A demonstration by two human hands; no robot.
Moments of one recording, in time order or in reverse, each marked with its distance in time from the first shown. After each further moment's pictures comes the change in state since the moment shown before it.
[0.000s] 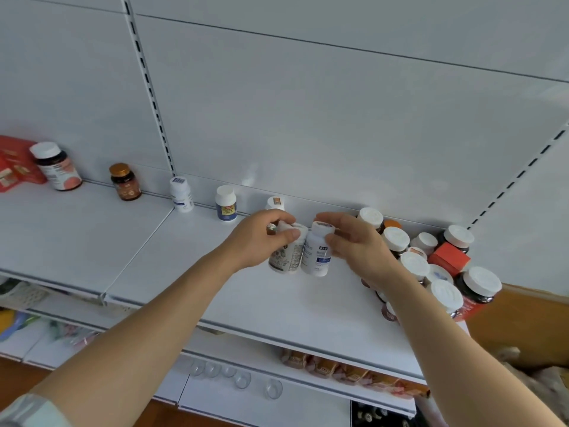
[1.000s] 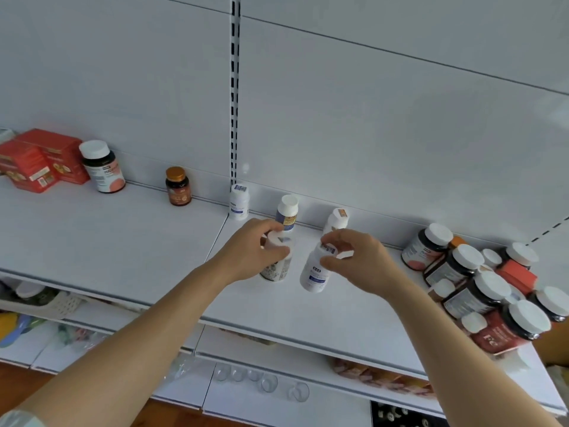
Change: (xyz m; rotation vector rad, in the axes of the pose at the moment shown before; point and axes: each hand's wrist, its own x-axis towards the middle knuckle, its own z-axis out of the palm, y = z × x) left_hand -0.021 -0.107 -0.138 -0.008 -0.033 -0.027; right_hand 0.041 -0.052 0.144 -0.438 0.055 0.114
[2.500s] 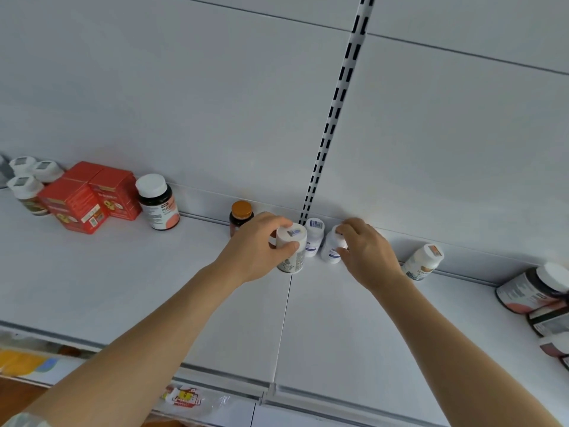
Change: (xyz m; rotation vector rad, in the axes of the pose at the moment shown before) left_hand 0.076 -0.103 -0.145 0.167 0.112 0.188; right_hand 0.163 -0.038 0.129 -0.616 0.307 -0.427
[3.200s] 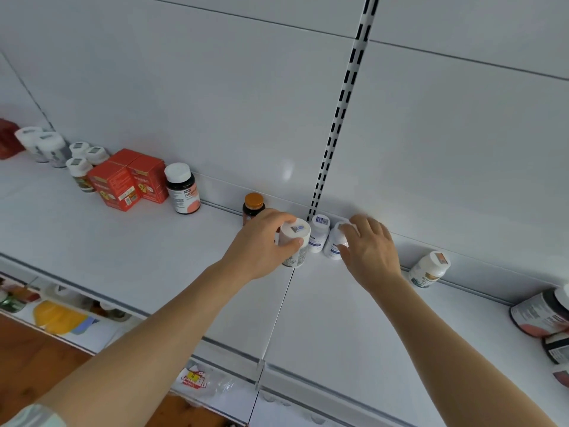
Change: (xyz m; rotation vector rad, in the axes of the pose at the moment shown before) left_hand -0.029 0.032 0.006 0.099 0.142 -0.068; right_hand -0.006 0.004 -0.002 -0.134 0.069 -0.097
